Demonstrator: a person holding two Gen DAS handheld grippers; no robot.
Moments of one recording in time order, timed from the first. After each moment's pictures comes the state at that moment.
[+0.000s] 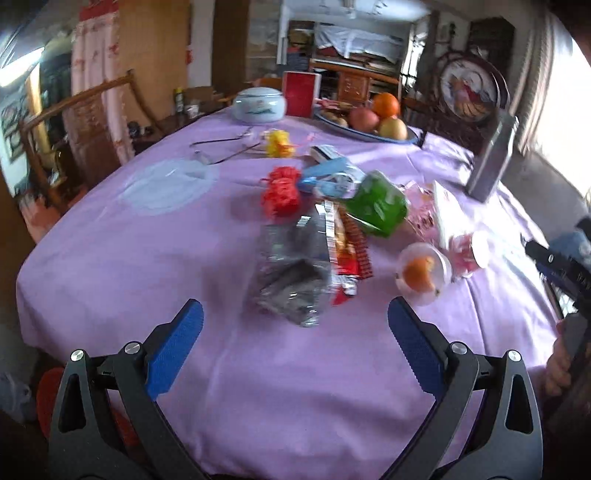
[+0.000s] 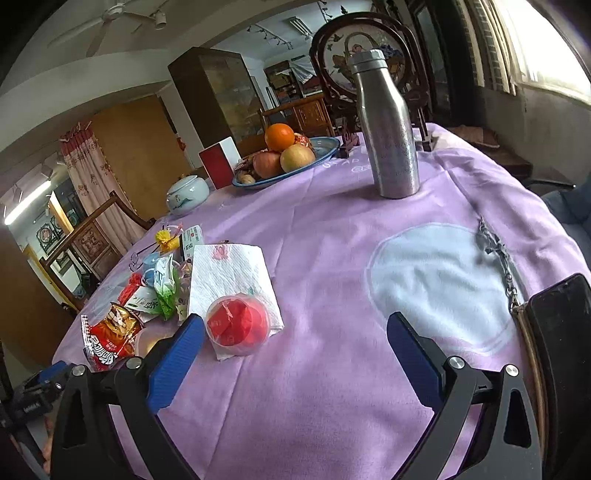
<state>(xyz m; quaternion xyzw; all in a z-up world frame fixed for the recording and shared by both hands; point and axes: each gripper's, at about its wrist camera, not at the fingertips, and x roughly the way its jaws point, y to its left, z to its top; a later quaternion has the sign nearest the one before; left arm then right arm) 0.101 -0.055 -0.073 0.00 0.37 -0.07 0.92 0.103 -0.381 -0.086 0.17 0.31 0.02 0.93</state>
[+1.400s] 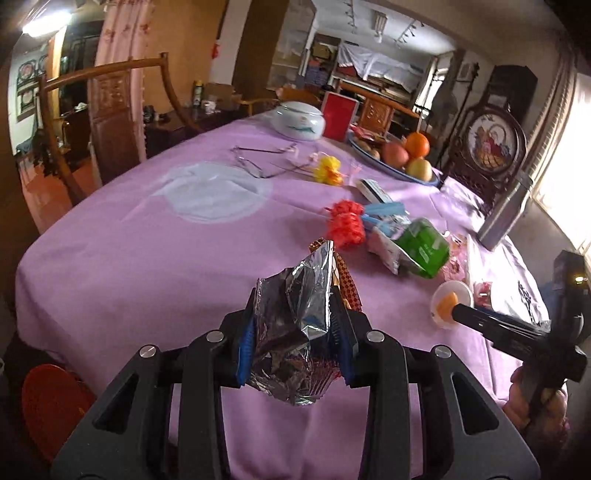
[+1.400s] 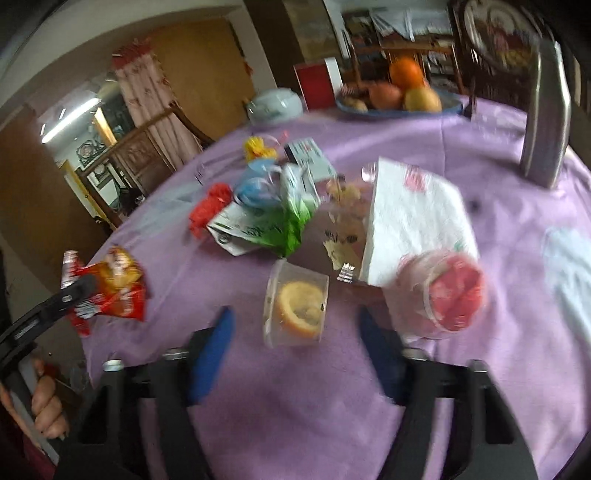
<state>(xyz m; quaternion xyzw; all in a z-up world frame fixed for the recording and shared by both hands) 0.109 0.044 -0.061 -0.10 0.35 -0.06 0.93 0.164 -0.238 -0.105 0.10 0.43 0.15 0.89</state>
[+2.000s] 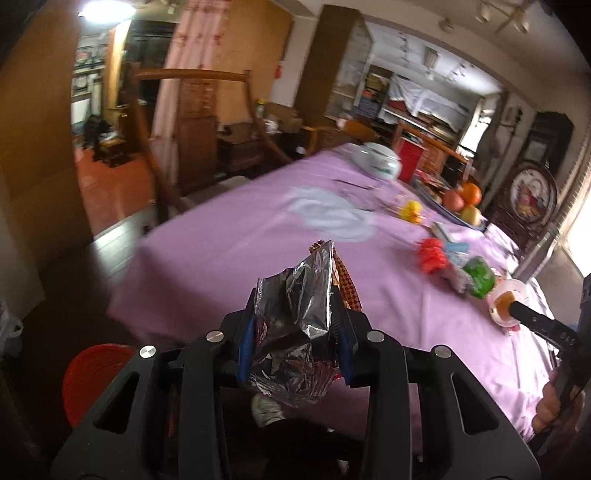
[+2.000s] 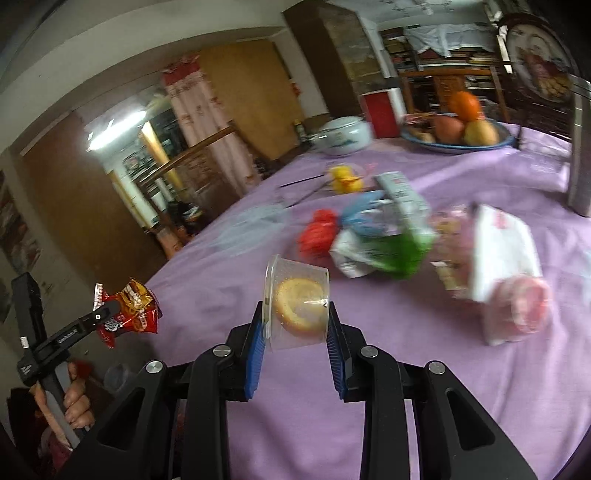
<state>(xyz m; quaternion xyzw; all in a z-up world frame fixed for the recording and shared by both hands) 0.029 0.174 -0.047 -0.14 0.31 0.04 0.94 0.117 -0.165 -0.055 0.10 0.36 0.26 0.89</state>
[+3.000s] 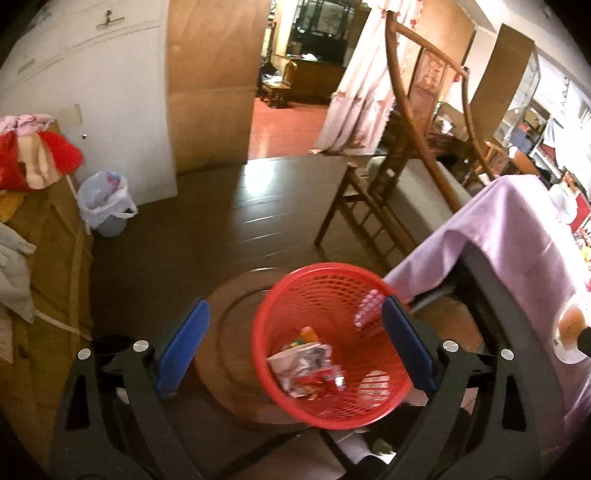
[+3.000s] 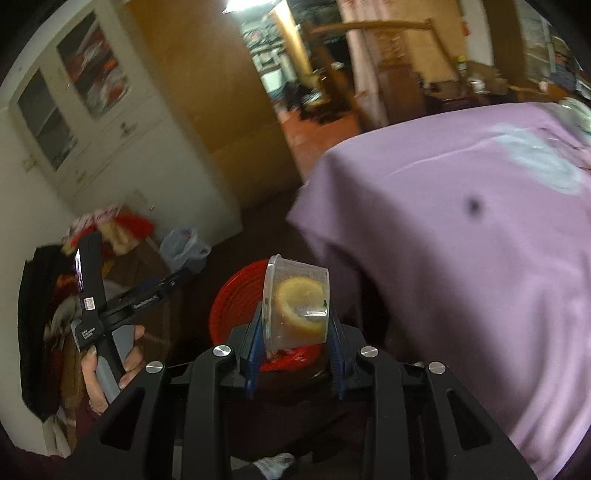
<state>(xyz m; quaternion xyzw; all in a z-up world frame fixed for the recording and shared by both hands) -0.127 0.389 -0.171 -0.24 0.36 0.31 0.84 0.036 0.175 -0.106 -0.09 0.46 0.47 0.75</state>
